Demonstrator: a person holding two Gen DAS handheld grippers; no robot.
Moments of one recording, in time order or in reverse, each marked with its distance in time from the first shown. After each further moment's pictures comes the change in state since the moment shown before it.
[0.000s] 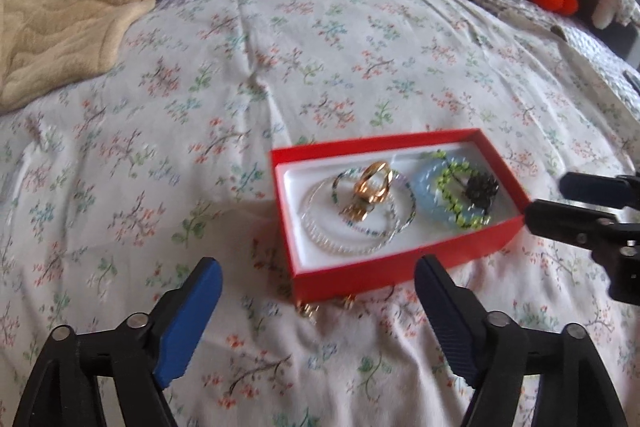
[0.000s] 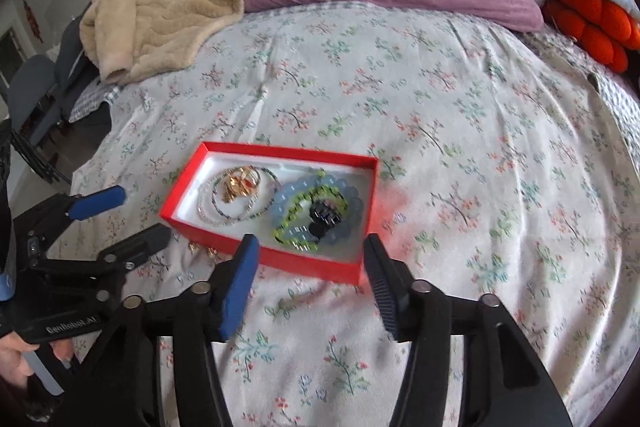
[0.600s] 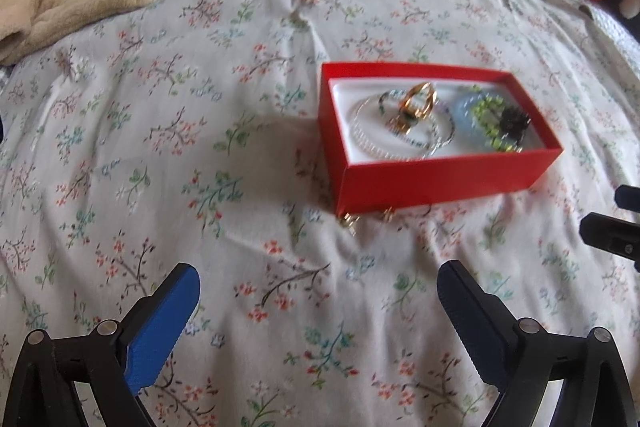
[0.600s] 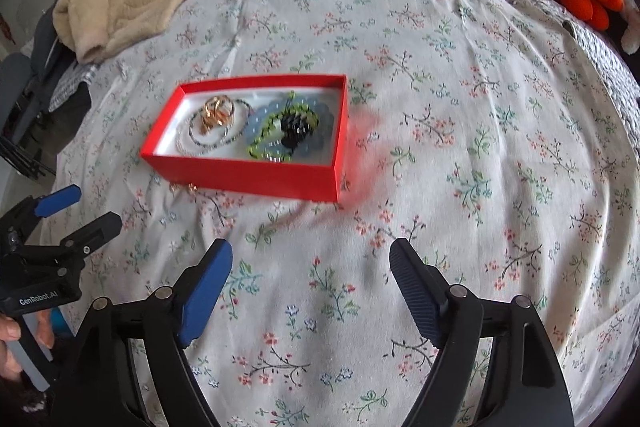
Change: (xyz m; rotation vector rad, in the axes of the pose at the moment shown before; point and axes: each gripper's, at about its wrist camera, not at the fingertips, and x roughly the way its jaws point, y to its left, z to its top) left arm -0.006 0.018 -0.038 -0.057 0.114 0.053; right arm -0.004 -0.007 -0.042 0.062 0.134 -0.061
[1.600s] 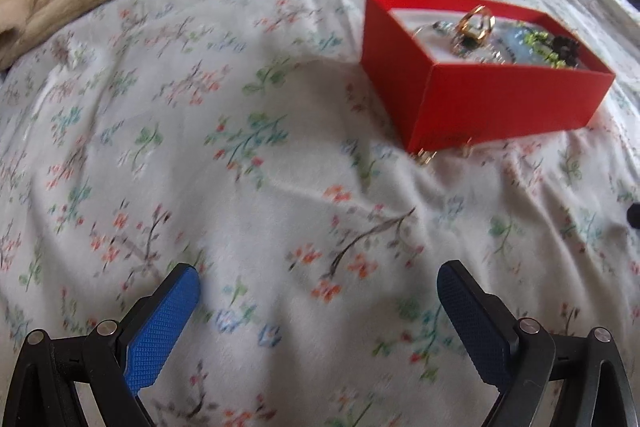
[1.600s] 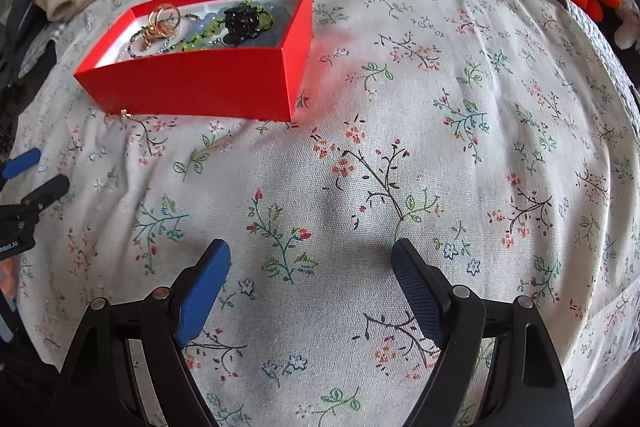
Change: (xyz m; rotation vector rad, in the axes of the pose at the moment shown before) left arm 0.044 0.029 -0.033 0.087 -0.067 0.013; right arm 0.049 -0.018 -0.042 -0.036 0.088 -0.115
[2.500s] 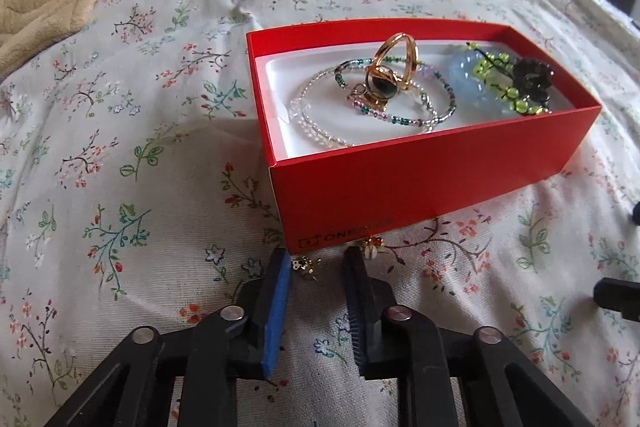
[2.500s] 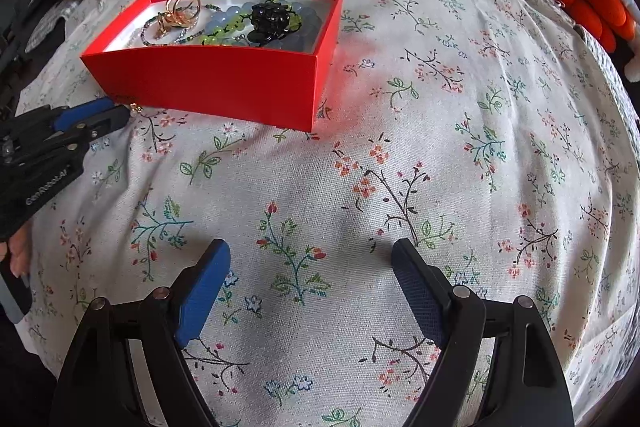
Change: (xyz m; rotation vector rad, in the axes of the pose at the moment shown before) left arm 0.029 -0.053 0.032 0.045 -0.039 -0.037; right arm 0.006 0.012 0.009 -0.086 -0.012 -0.010
